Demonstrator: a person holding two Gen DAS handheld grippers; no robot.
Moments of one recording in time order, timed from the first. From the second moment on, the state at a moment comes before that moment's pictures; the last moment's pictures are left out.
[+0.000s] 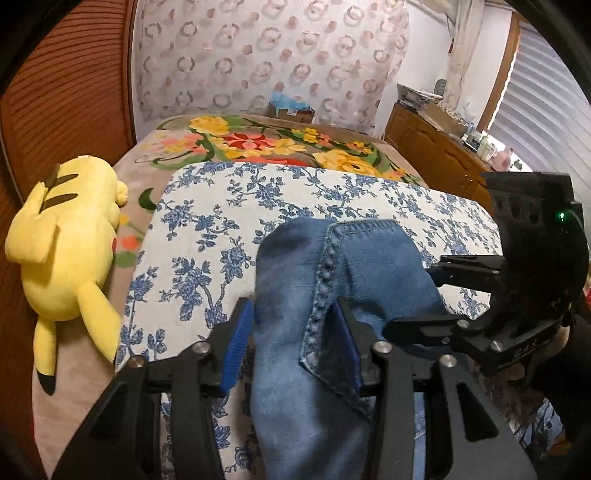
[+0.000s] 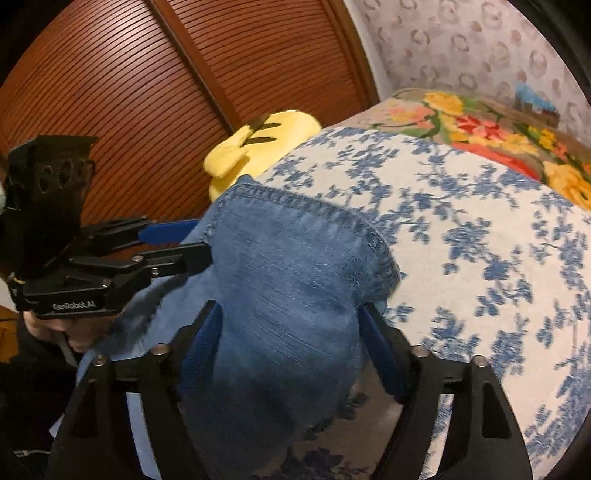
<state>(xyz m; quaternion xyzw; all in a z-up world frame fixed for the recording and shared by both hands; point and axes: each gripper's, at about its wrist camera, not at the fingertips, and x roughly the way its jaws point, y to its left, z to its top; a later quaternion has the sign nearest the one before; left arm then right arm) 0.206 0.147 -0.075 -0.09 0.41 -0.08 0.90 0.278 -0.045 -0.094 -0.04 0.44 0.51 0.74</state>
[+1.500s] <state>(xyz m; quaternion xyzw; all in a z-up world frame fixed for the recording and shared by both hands) 0.260 0.205 -0.074 -0.08 0.41 0.00 0.91 0.424 0.060 -0.021 -0.12 0.32 0.39 0.86</state>
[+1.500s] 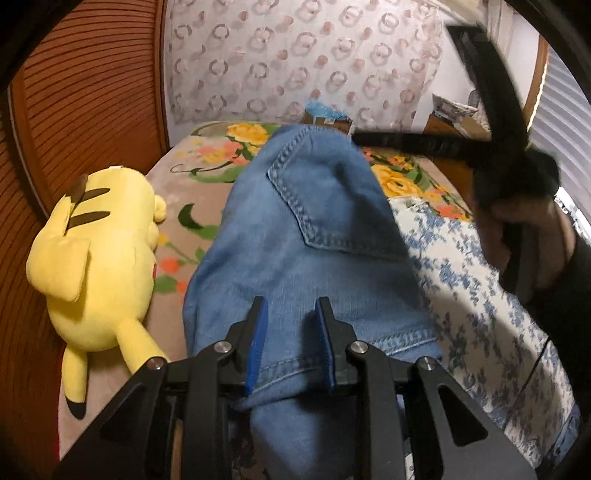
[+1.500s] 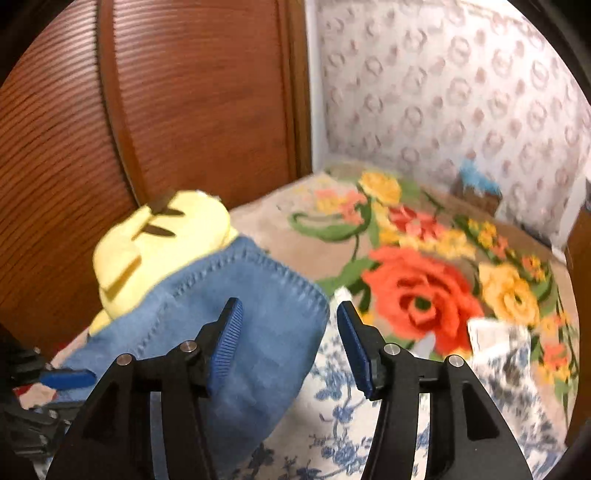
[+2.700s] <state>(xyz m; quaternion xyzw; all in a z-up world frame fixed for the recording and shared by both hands) 0.159 0.090 0.022 -0.02 0.30 -0.02 0.95 0.228 -0.114 0.047 -0.07 0.25 0.36 0.90</state>
